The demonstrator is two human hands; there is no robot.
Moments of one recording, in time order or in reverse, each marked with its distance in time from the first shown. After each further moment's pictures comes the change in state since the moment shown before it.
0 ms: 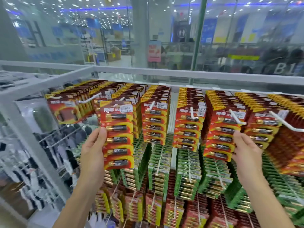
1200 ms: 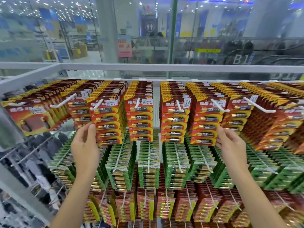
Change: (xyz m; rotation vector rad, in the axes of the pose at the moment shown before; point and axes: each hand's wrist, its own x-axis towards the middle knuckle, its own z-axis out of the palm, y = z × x) left_hand 0.077 -0.052 -0.005 0.315 0.084 0.198; right_hand -0.015 0.021 -0.007 -0.218 0.168 -0.132
